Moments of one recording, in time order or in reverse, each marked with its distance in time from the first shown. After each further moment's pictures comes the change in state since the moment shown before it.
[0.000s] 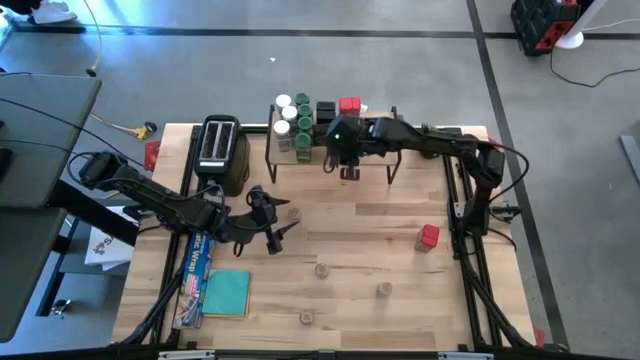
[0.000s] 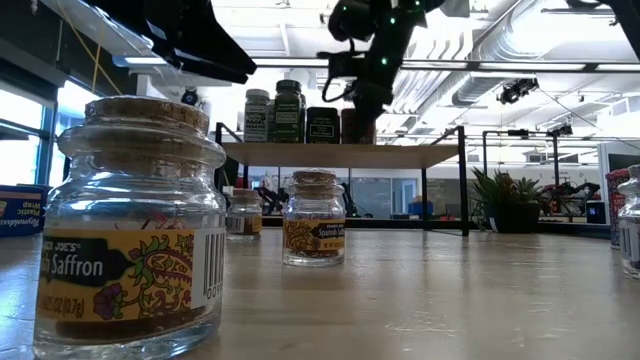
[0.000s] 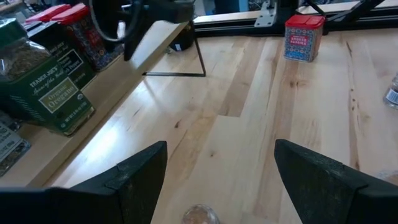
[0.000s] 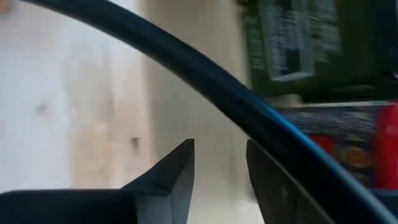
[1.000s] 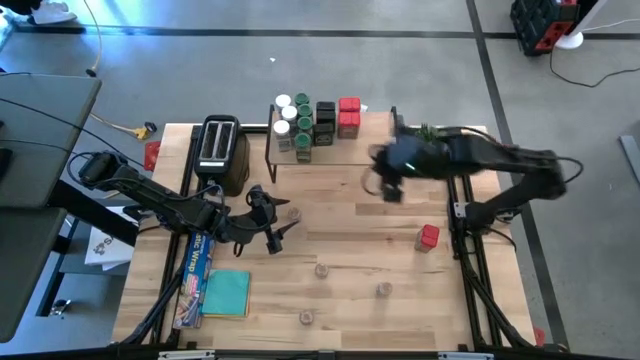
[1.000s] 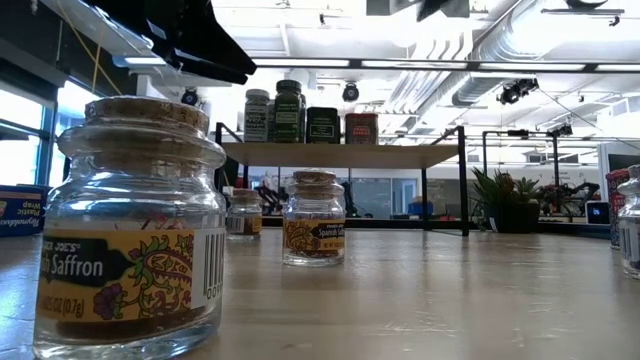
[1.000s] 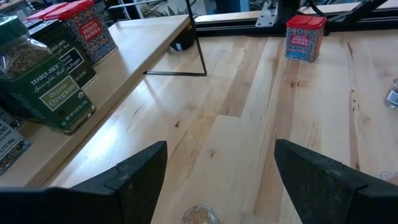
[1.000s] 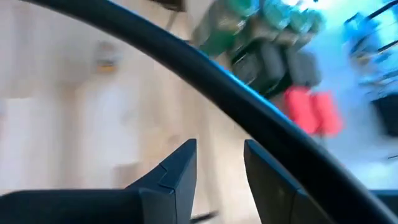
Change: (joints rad) left arm 0.000 0.000 0.000 -0.002 -0.002 -0.009; right arm 0.293 -0.456 -0.063 -0.177 0.167 0.196
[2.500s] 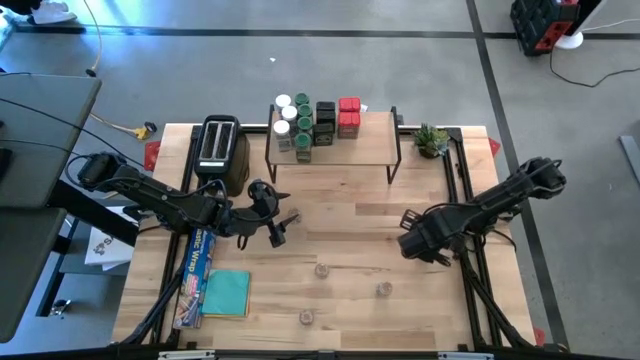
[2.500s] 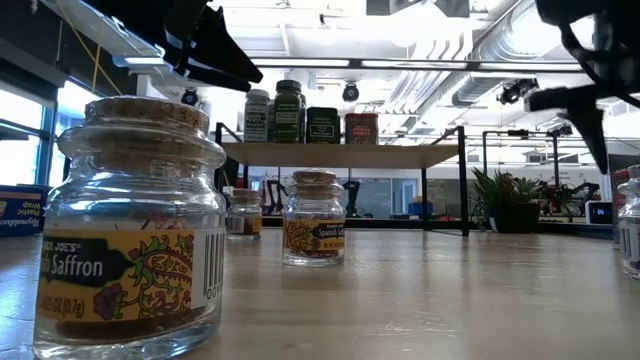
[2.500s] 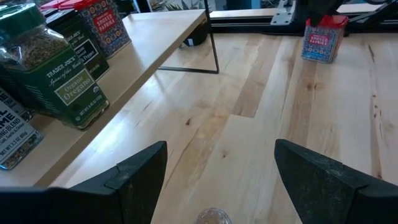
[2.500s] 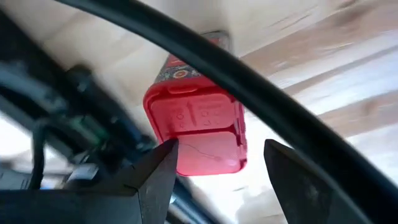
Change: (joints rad) left arm 0.068 0.000 0.000 0.001 0.026 -0.010; right arm 0.434 -0.004 -0.680 -0.281 -0.282 -0.478
